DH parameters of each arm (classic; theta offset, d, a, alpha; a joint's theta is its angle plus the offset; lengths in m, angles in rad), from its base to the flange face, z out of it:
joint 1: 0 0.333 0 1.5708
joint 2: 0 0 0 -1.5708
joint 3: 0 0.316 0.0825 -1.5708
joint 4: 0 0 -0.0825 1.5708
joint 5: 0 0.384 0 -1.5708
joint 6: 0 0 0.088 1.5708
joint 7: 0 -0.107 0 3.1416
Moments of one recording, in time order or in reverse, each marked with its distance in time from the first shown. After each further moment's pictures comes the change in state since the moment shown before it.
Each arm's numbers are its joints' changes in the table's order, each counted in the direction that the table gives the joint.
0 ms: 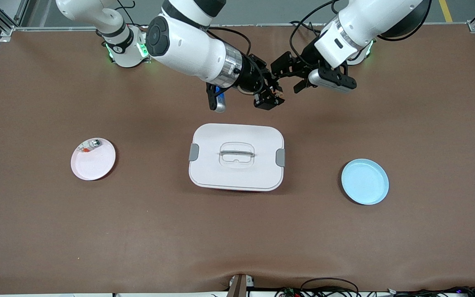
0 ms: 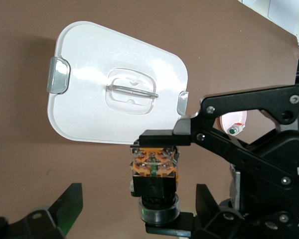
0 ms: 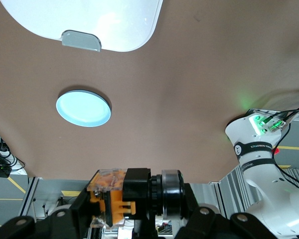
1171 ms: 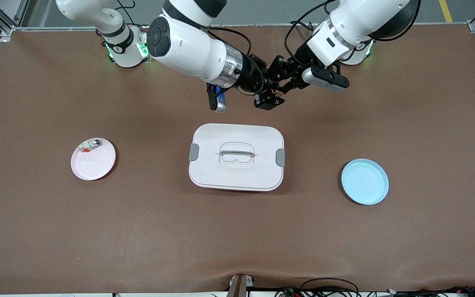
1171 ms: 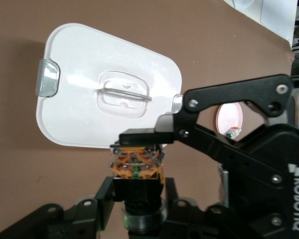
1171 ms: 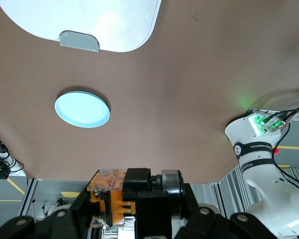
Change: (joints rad) left arm -0.002 0.003 -0.036 0.030 -0.014 -0.085 0.005; right arm 0.002 -0.005 0.001 0.000 0.000 -0.004 -0.007
